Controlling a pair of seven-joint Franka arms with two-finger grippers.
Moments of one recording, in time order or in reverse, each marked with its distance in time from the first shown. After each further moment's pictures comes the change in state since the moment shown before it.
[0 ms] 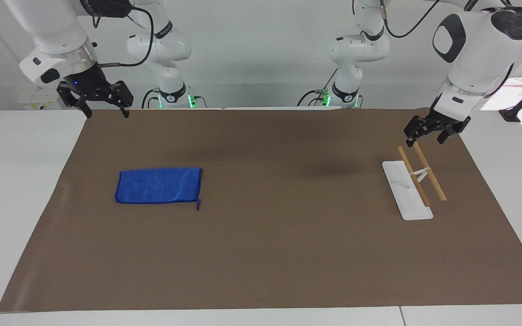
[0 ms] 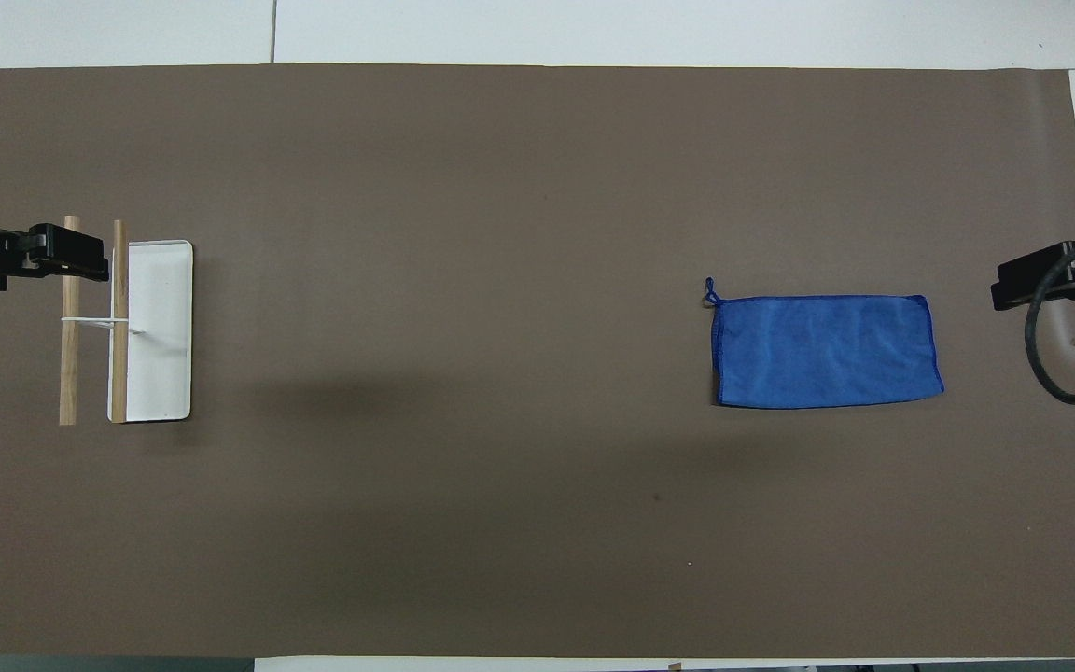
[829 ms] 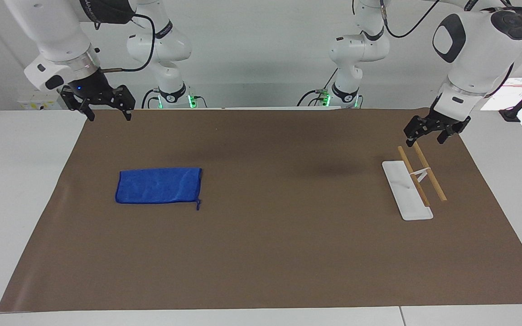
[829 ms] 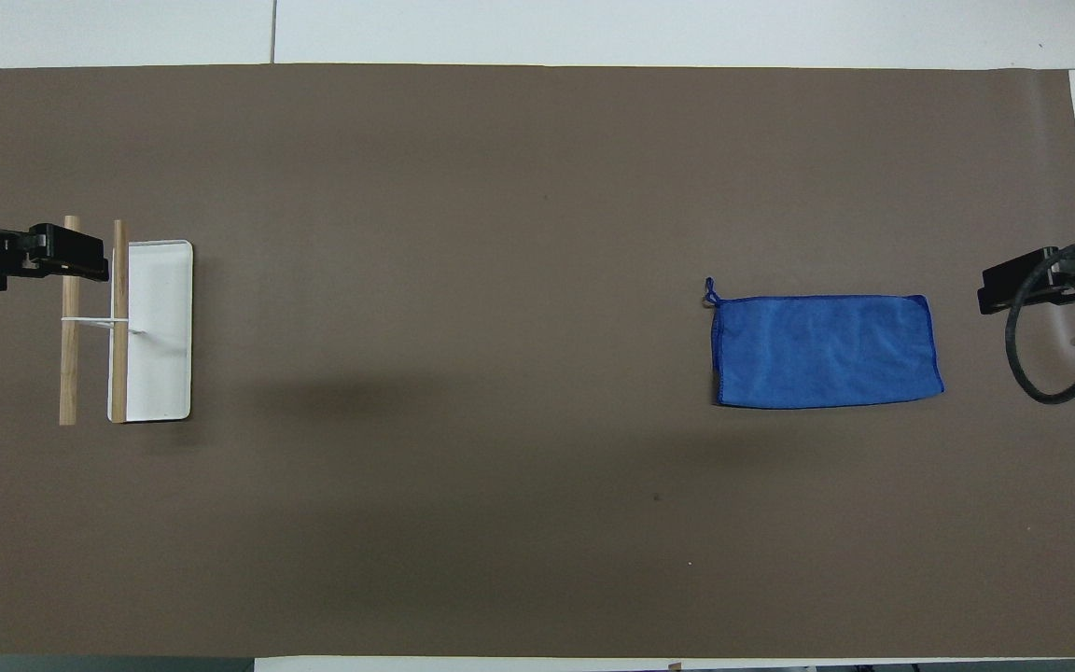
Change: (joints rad) left arm 0.000 0.000 0.000 0.000 0.000 0.000 0.000; right arm 0.000 -0.012 0.000 -0.070 0.001 0.062 0.000
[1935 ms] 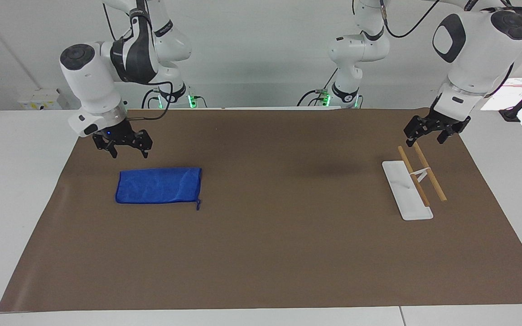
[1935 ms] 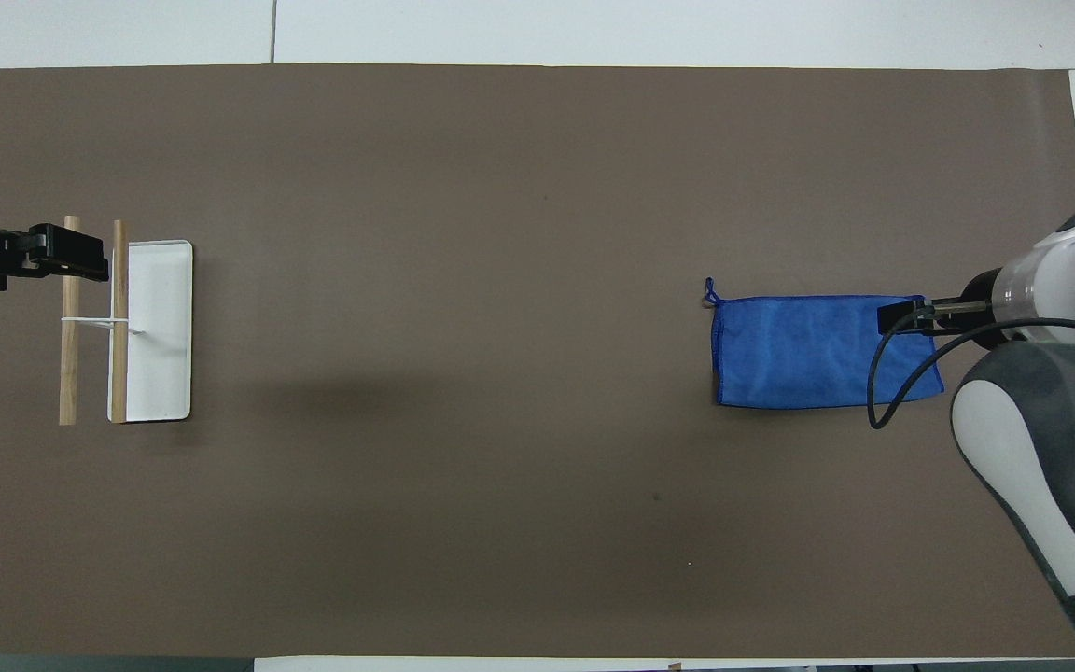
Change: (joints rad) left arm 0.000 0.000 0.000 0.000 0.000 0.000 0.000; right arm -0.012 -0.037 -0.004 -0.521 0.001 0.573 0.011
